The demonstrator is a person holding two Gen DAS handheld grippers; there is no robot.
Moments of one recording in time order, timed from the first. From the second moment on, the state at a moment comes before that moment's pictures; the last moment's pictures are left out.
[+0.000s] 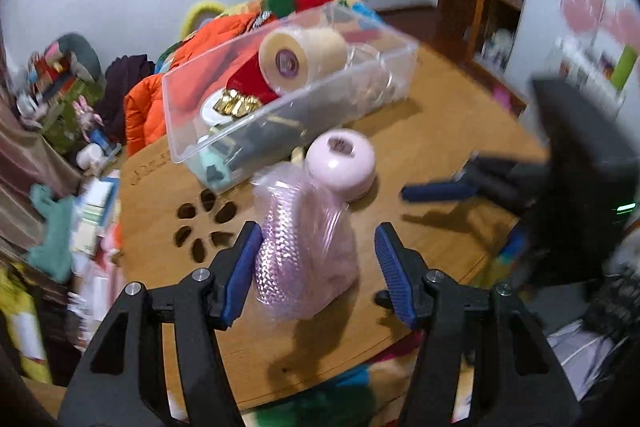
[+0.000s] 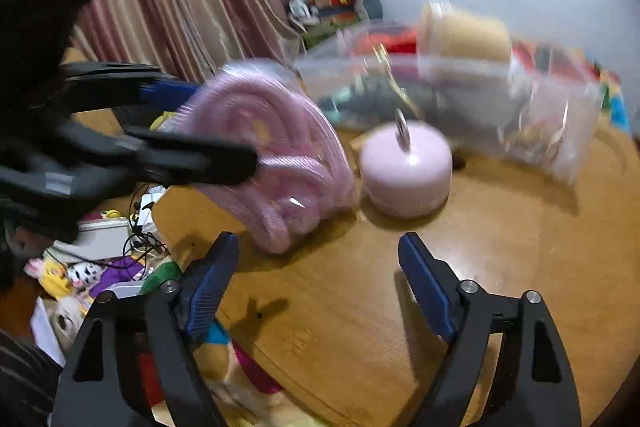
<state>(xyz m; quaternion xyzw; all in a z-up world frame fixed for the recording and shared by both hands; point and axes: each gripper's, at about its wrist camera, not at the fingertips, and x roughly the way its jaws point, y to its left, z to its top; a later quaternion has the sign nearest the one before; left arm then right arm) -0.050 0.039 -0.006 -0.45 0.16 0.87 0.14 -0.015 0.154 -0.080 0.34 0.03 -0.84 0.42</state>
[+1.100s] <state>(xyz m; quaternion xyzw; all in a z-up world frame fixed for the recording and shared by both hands) -0.106 -0.012 -0.044 -0.53 -0.01 0.83 0.16 -0.009 0.130 -0.079 0.32 0.13 -0.87 0.35</state>
